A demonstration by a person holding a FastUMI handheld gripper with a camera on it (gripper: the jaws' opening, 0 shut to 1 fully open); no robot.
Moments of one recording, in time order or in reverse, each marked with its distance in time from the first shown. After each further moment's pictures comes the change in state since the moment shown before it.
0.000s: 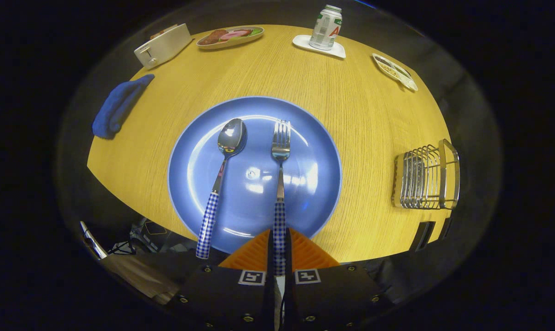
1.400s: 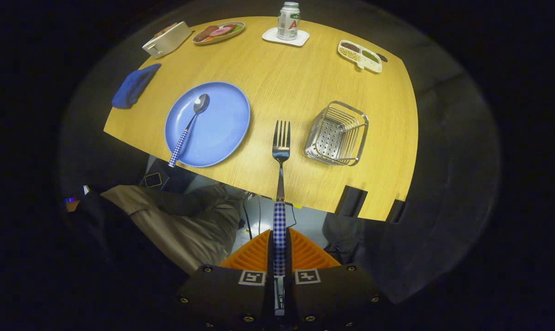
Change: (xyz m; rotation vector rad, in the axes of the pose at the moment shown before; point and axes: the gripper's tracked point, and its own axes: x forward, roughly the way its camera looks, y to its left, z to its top) arm -0.131 -0.151 -0.071 -0.075 0.183 -0.004
